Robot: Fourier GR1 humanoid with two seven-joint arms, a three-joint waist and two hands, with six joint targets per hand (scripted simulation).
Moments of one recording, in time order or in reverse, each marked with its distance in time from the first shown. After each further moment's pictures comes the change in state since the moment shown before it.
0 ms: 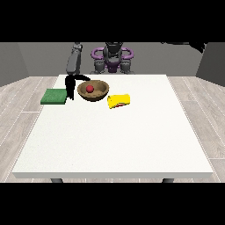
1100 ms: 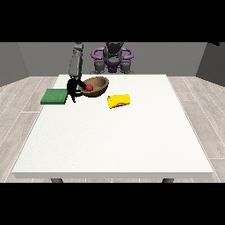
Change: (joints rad) left arm 0.007 0.177 0.122 0.049 0.141 -0.110 0.019; right arm -0.057 0.019 0.002 0.179 0.073 -0.159 -0.172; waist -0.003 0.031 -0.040
